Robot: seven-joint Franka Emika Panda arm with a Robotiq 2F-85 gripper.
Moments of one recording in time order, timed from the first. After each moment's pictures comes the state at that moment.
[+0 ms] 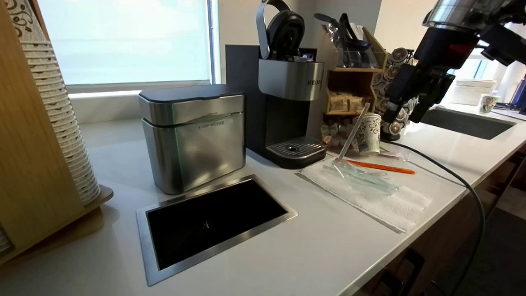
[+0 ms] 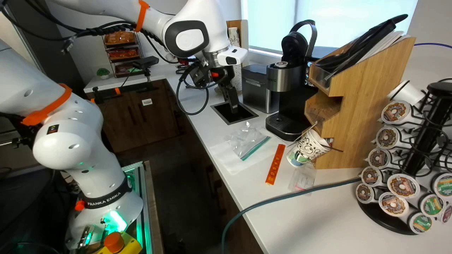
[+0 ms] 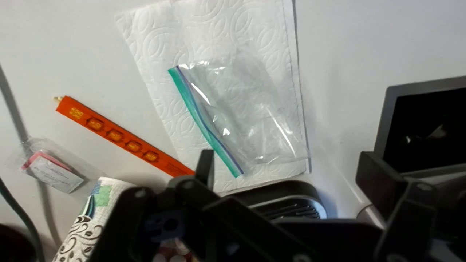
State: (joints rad) arm 0.01 -0.43 0.01 -2.56 0.09 2.34 0.08
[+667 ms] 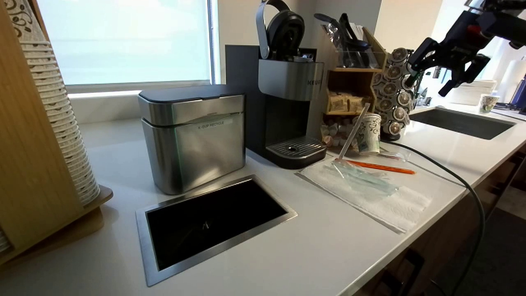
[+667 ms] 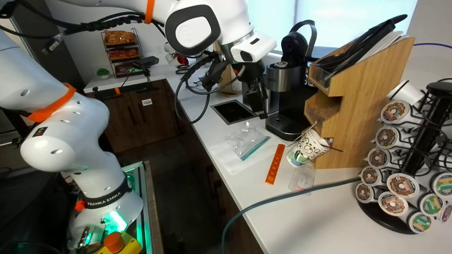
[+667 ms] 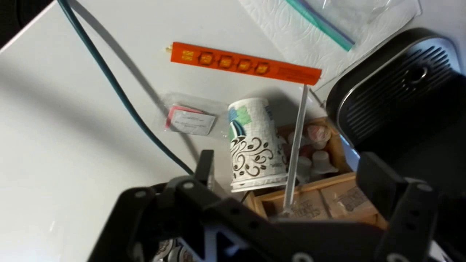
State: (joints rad) arm -0.23 -0.41 -0.08 -2.49 0.08 2.45 0.27
